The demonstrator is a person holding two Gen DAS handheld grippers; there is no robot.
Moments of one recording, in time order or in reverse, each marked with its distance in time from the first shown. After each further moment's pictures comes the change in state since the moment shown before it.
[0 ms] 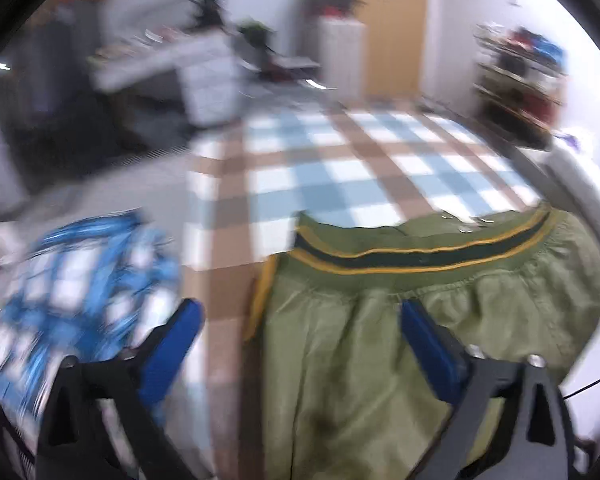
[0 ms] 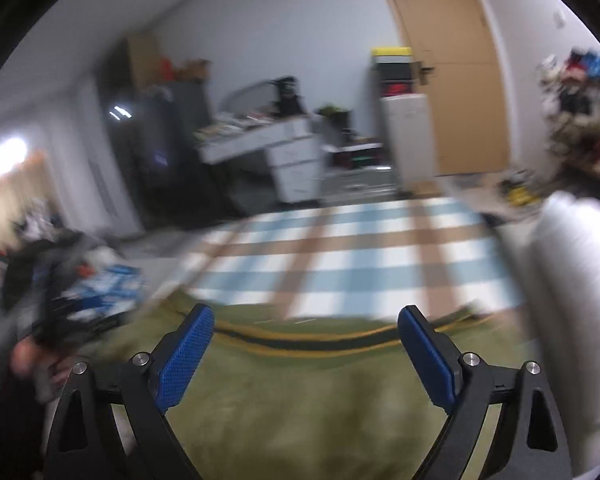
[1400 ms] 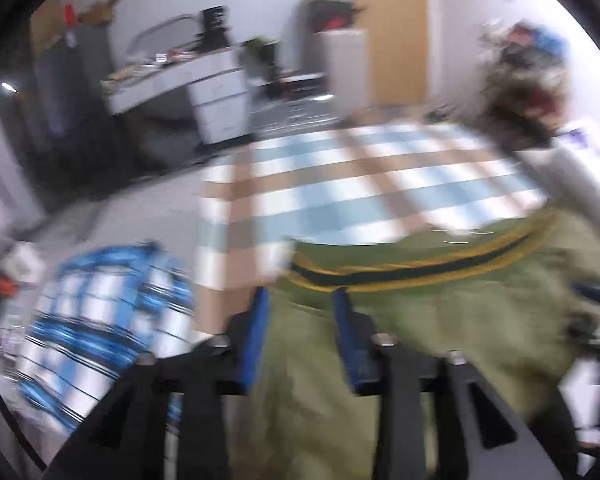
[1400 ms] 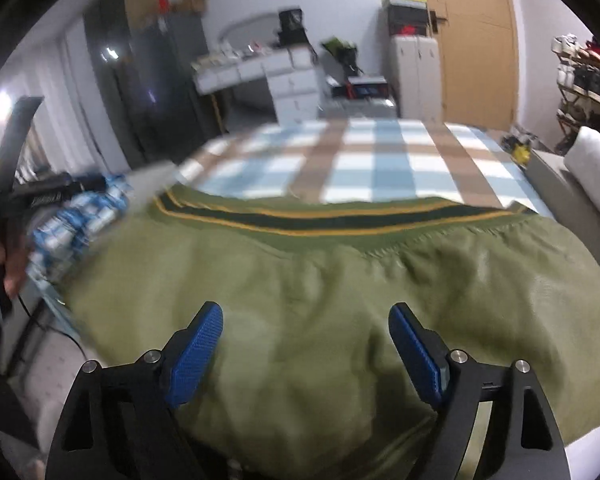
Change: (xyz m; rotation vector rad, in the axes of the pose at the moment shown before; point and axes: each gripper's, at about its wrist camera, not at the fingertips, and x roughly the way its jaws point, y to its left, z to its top) left arm -0.048 -0.042 -0.018 0.019 -0.107 0.066; right arm 0.055 0.039 -0.072 -0.069 0.232 -0.084
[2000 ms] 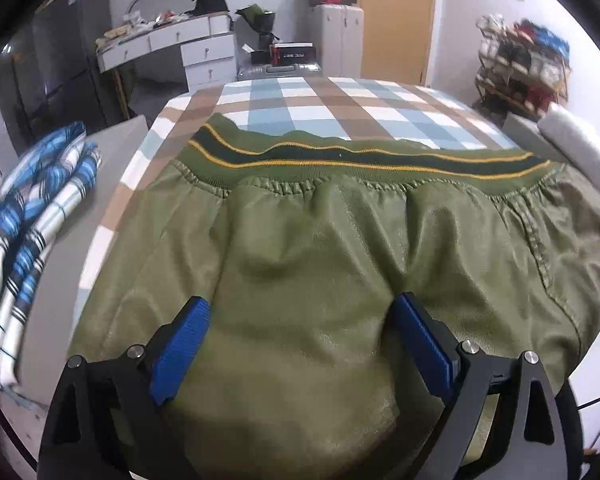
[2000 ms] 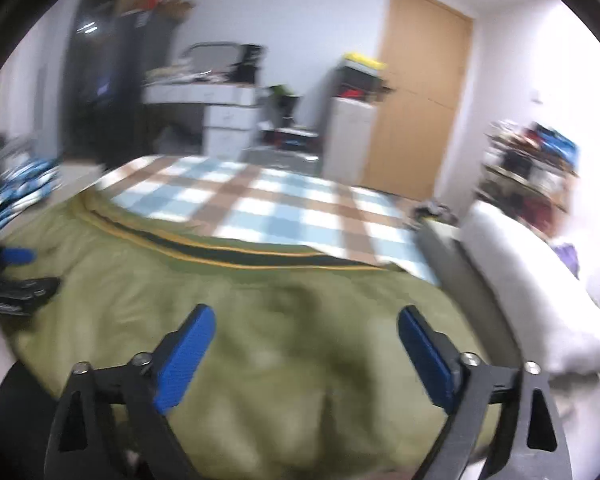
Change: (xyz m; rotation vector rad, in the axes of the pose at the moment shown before) left arm 0.078 -0.029 -0.065 -0.105 0.057 -0.009; right arm -0.037 -0.025 -0.009 -0.143 -0.153 -0.442
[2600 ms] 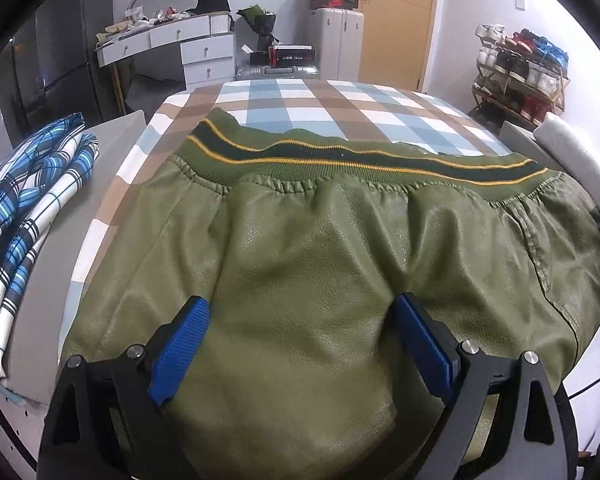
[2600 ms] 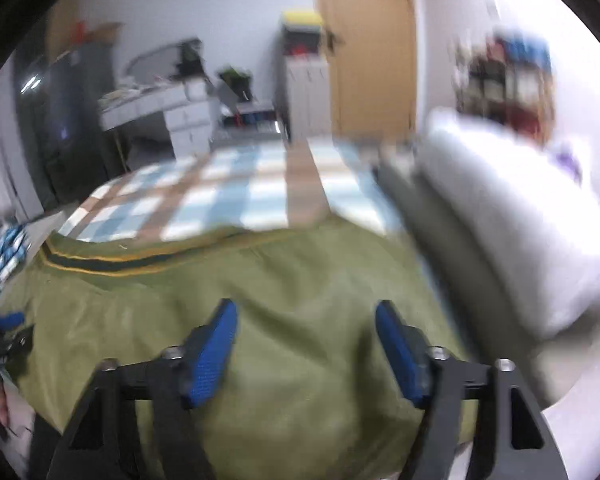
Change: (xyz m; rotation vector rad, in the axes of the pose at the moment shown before) left arm -0.008 -0.003 -0.009 -0.012 -0.017 -0.019; right arm 0.049 -0.086 -0.018 0.301 0.200 0.093
